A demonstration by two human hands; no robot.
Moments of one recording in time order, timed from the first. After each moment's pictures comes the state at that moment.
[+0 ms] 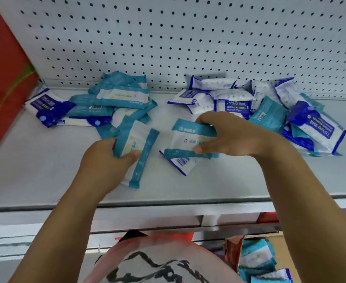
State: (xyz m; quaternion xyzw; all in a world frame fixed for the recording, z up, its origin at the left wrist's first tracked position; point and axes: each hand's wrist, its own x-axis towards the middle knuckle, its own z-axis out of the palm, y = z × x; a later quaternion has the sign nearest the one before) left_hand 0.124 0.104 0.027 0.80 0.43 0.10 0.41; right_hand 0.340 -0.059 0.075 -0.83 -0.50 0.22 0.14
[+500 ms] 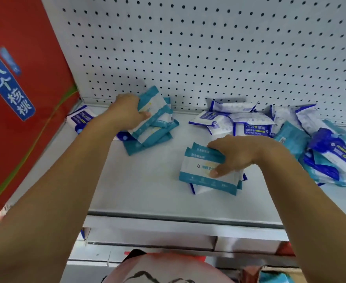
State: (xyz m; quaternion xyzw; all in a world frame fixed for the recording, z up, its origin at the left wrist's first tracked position) left_hand 0.199 0.231 0.066 0.90 0.37 0.03 0.24; right_hand 0.354 -0.021 0.075 -0.80 -0.51 0.31 -0.09
